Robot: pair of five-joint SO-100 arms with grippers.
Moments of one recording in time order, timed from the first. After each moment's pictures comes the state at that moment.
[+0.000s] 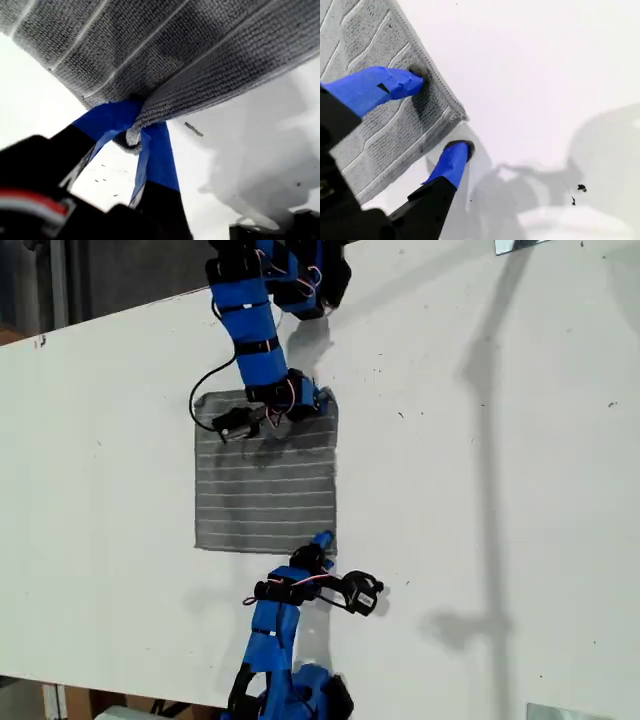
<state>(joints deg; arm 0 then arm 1) -3.5 79.1 108.3 54.2 -88.6 1.9 89.5 120.8 68.0 69.1</state>
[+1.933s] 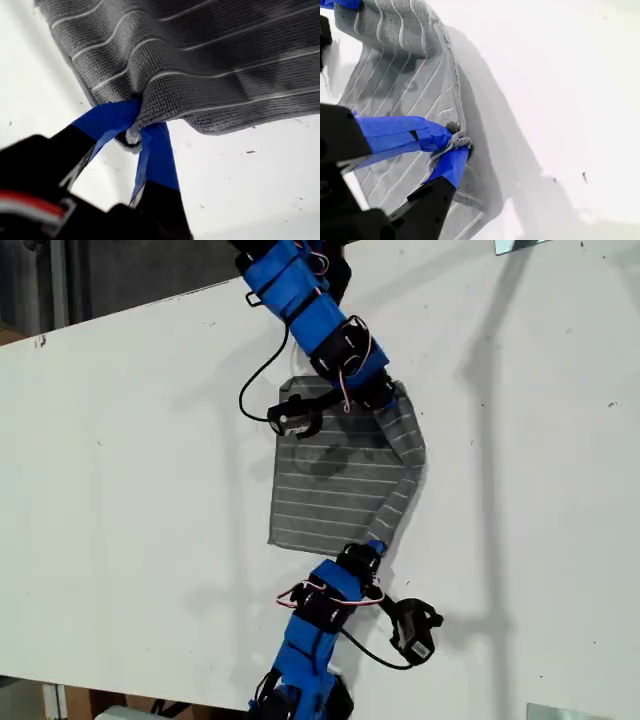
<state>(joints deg) 17.1 72.2 67.0 73.9 -89.6 -29.4 90.4 99.4 73.7 92.3</state>
